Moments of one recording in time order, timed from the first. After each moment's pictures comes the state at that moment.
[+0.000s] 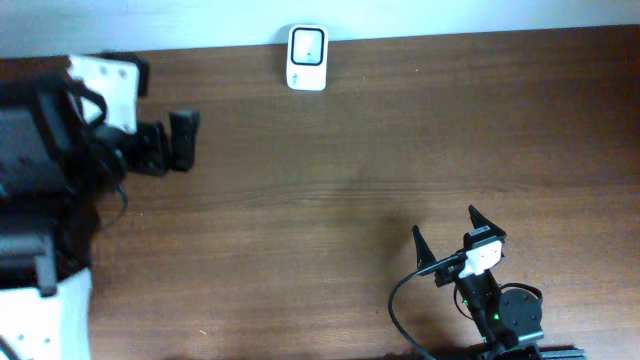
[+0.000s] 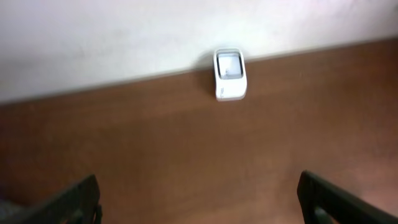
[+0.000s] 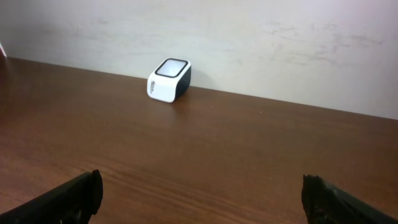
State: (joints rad) left arm 0.01 1.32 1.84 -1.12 0.23 0.11; right arm 0.15 0.01 0.01 -0.06 -0.13 -0.04
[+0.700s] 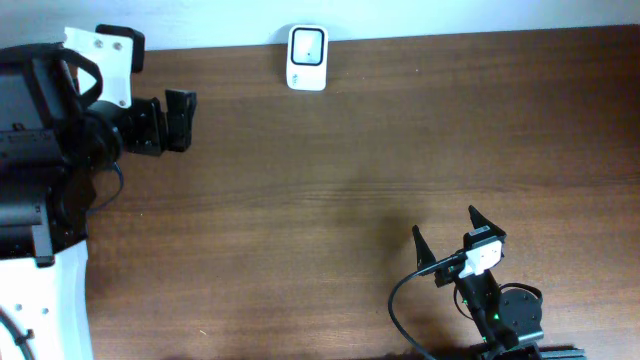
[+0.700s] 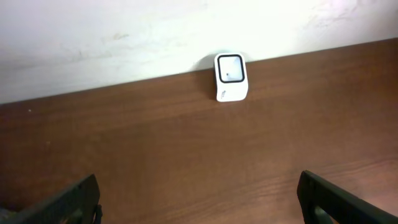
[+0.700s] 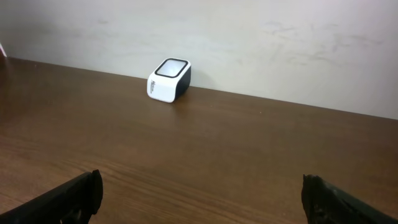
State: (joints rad) left arm 0.02 1.39 1.92 -1.14 0.23 0.11; right arm 0.15 0.01 0.01 -0.06 -0.13 -0.04
